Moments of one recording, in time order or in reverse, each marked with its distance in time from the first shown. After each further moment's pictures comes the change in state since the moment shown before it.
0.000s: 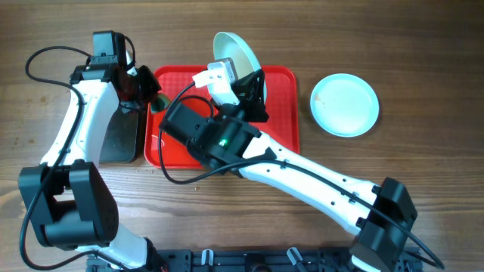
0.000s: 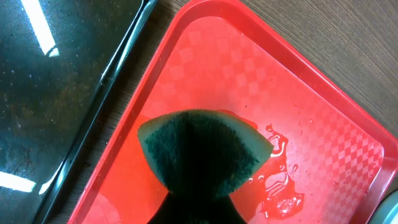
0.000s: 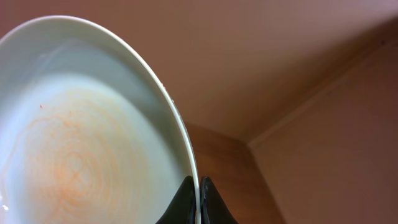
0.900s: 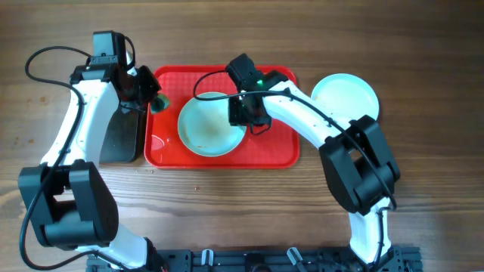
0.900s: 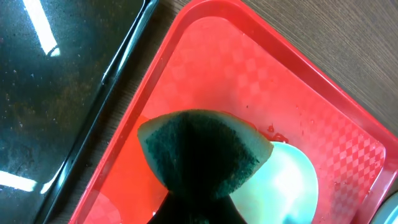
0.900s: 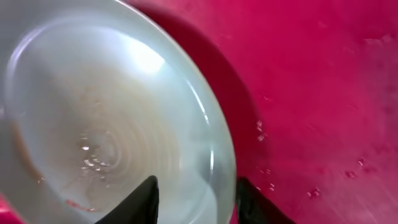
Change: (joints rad) left arm 0.000 0.000 0.000 -0.002 -0.004 0.000; right arm -0.427 0.263 -0.094 0.165 -1.604 0.142
